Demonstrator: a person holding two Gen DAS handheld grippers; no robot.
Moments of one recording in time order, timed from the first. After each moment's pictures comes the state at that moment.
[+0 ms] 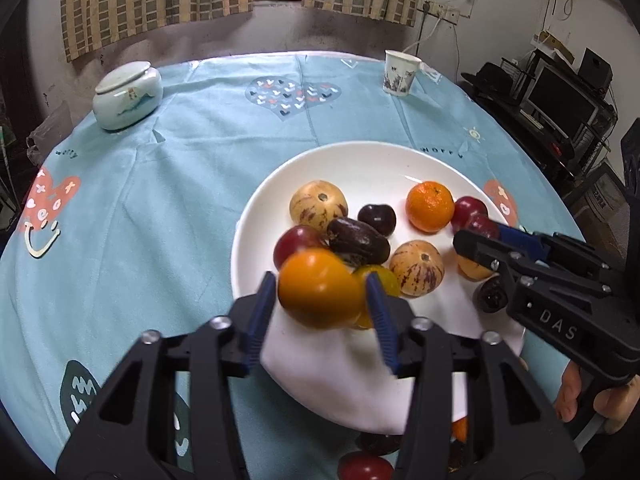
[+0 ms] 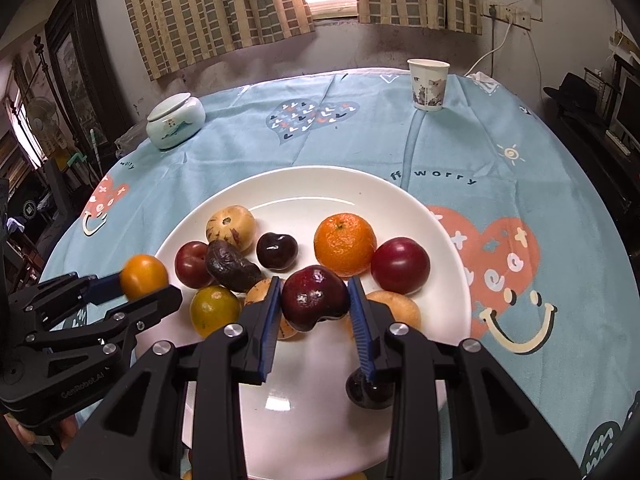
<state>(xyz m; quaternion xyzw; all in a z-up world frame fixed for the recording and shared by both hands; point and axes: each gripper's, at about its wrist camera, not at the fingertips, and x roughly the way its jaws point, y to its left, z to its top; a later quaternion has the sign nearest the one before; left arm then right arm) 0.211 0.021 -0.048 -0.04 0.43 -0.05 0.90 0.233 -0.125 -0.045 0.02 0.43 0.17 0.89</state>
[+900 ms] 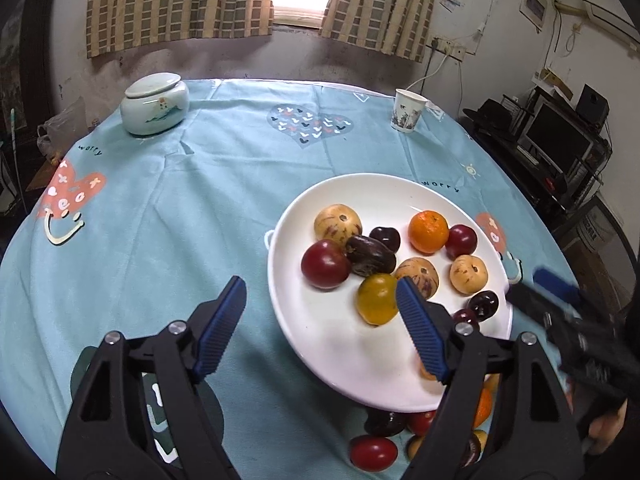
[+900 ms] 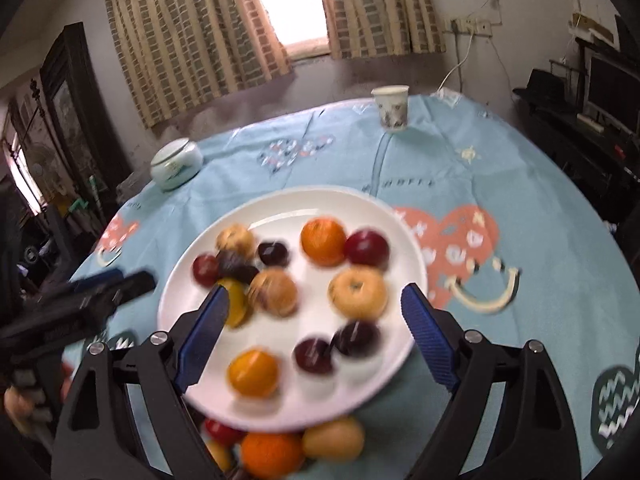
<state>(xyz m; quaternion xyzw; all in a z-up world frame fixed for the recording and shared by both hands) 0.182 0.051 -0.028 -0.08 0.39 -0.04 0.92 0.171 -0.159 -0.027 0.08 0.37 0.15 0.91</state>
